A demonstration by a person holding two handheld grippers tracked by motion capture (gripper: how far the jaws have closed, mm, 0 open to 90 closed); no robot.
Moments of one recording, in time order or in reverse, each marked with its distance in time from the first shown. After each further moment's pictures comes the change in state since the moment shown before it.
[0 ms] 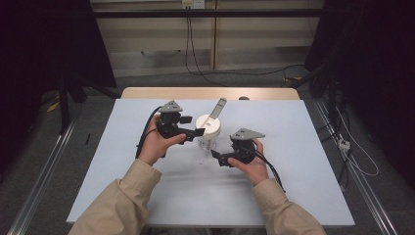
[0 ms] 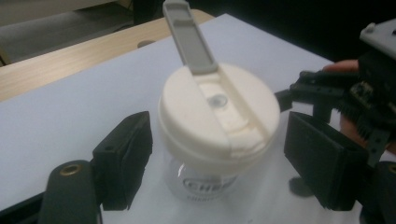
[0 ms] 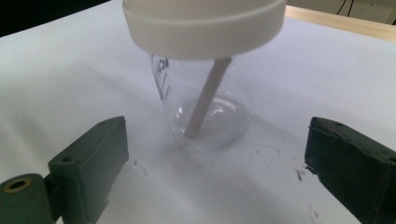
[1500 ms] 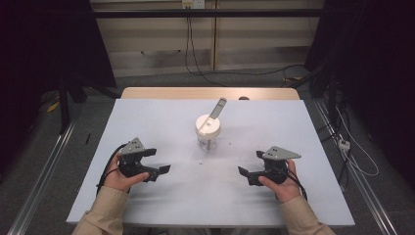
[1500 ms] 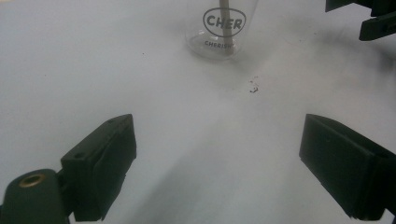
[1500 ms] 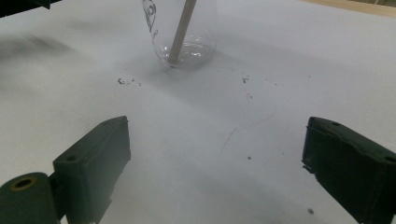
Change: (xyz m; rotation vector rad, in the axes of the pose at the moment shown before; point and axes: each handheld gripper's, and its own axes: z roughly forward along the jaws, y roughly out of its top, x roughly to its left) left arm -0.002 -0.109 -0.085 0.041 0.051 -0.021; right arm -0.016 -0.047 -0.084 0.002 -0.028 0.010
